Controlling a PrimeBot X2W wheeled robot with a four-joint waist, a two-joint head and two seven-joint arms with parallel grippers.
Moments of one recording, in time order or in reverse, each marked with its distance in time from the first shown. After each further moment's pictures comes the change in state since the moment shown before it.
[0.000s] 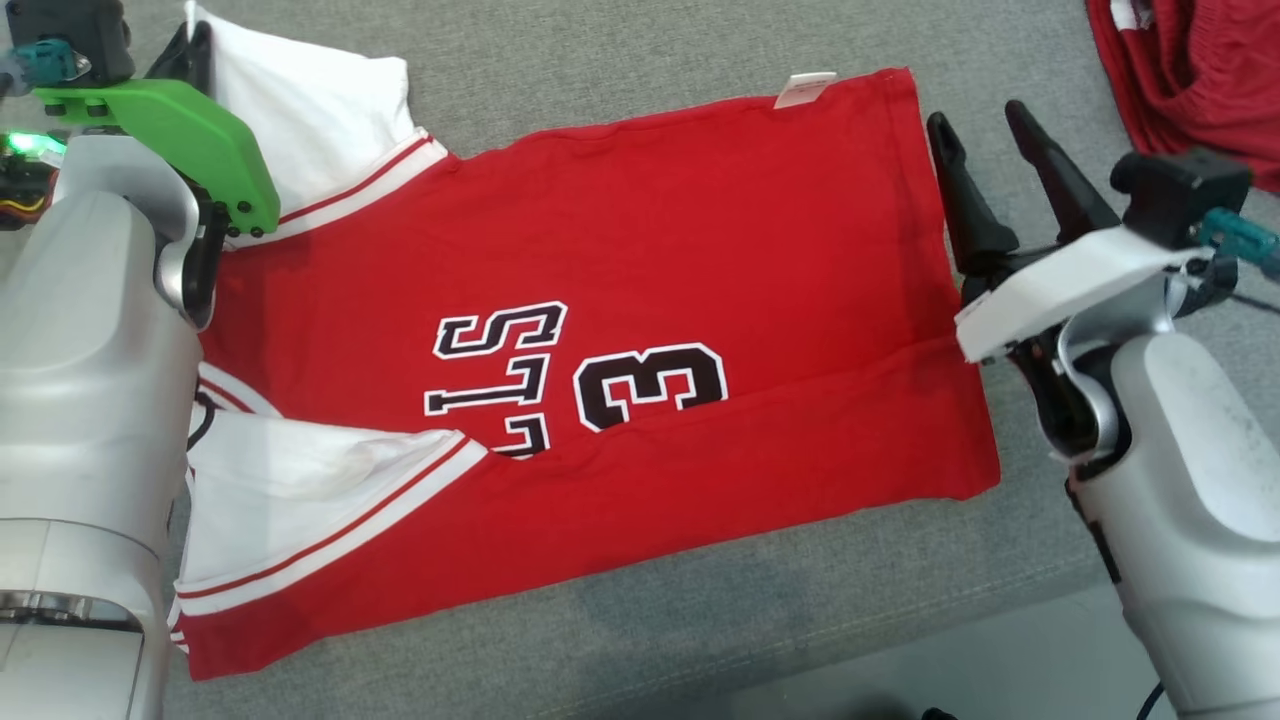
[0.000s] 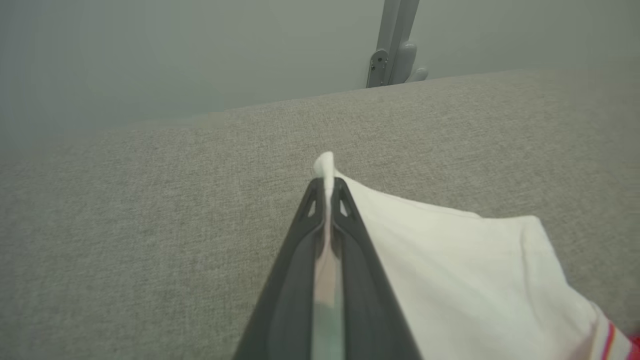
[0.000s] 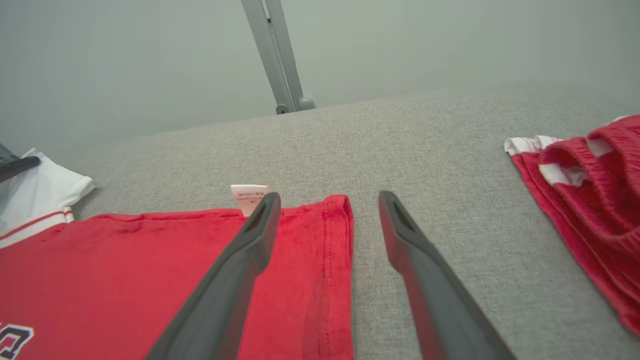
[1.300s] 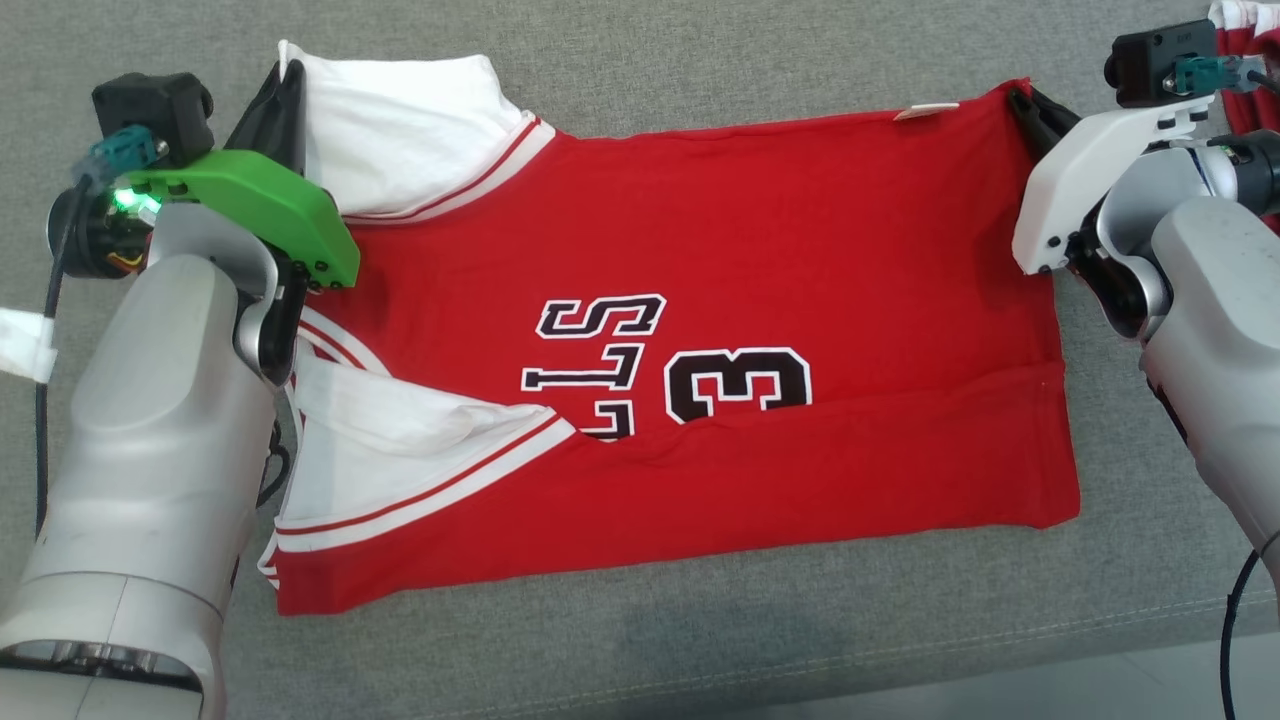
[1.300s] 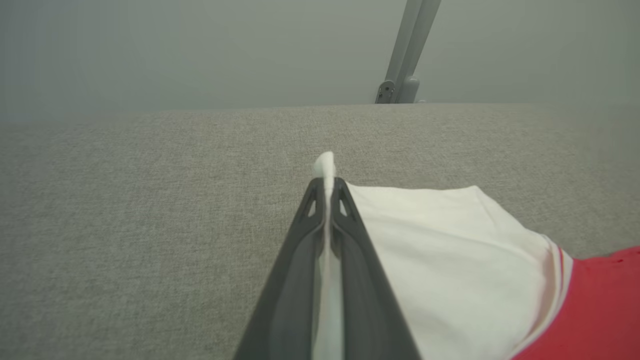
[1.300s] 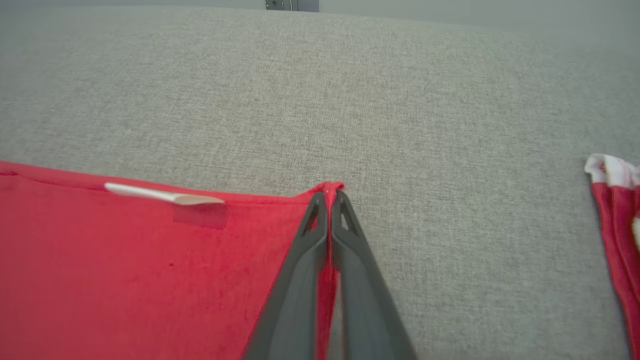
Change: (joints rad) left arm 0.102 -0.060 -0.028 -0.078 -0.093 -0.033 -0.126; right arm -0.448 -0.172 0.370 0.635 0.161 0.001 0.117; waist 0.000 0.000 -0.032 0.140
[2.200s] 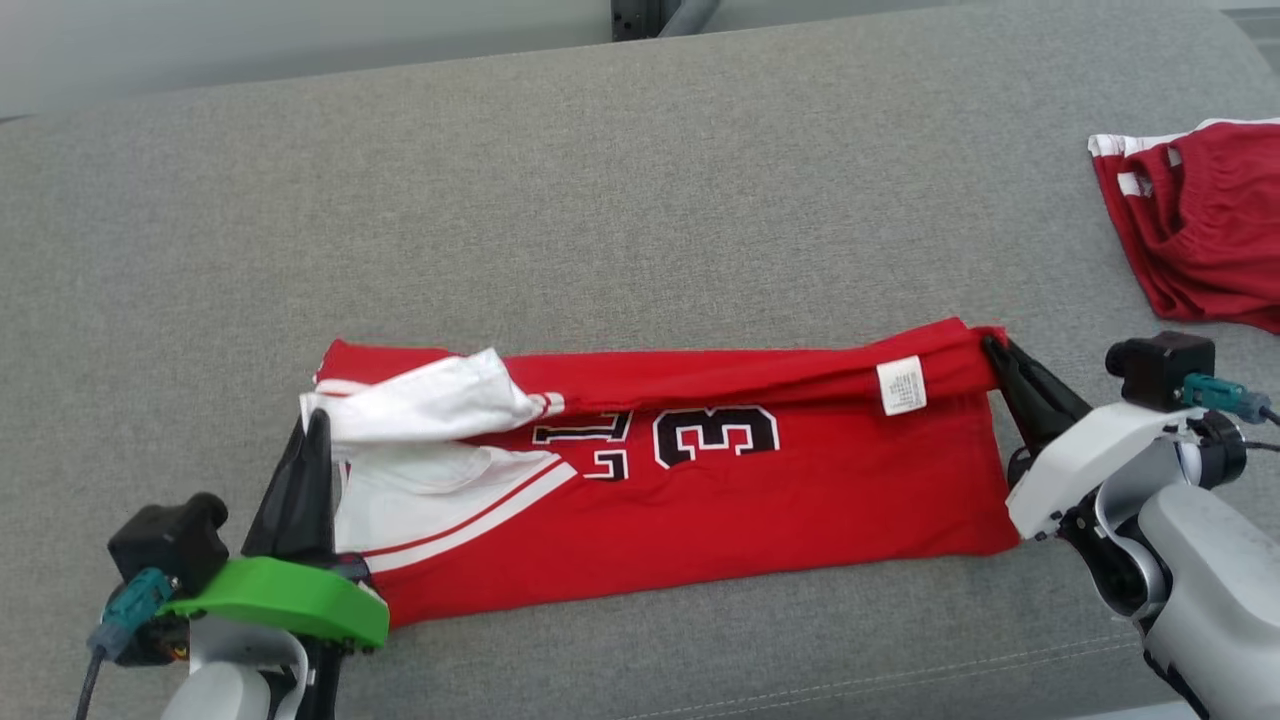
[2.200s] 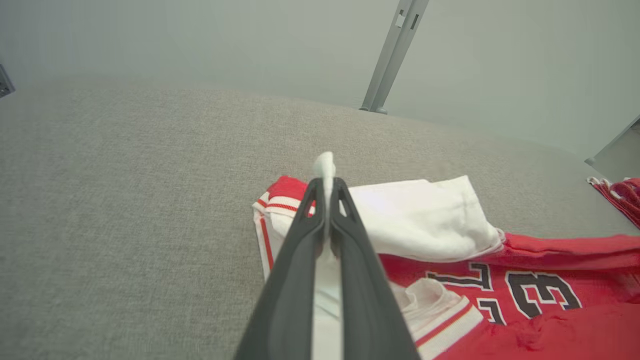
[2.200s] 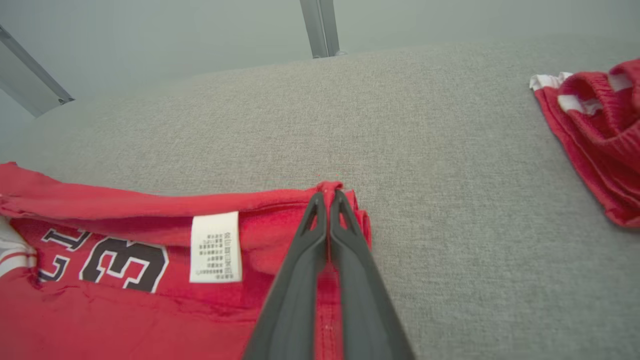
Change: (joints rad) left arm 0.853 0.108 0.087 -0.864 -0.115 0.186 0.004; right arm 0.514 -0.103 0.004 -0.369 0.175 0.000 -0.246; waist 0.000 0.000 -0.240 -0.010
